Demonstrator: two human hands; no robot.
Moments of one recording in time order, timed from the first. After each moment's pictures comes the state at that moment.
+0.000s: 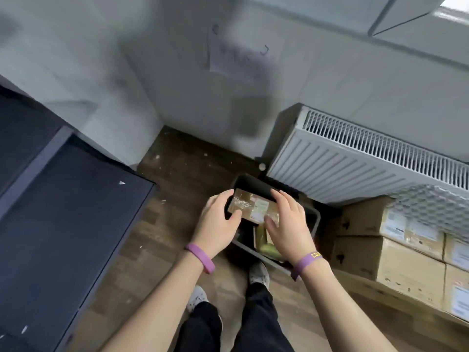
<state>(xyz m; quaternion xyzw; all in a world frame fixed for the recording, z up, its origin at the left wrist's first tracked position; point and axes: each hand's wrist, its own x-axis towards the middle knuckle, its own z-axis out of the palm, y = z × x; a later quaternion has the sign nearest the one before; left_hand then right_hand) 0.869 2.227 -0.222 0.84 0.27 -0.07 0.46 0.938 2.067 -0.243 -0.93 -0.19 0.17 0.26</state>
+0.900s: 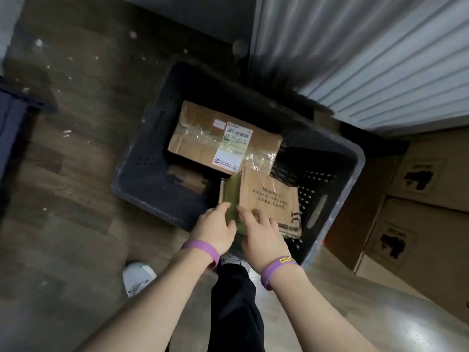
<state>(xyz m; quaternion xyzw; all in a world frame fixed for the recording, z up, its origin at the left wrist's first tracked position) 0.942 2.062 -0.734 0.77 0.34 -0.40 0.36 0.971 1.943 -0.732 -0.85 -0.16 0.50 0.12</state>
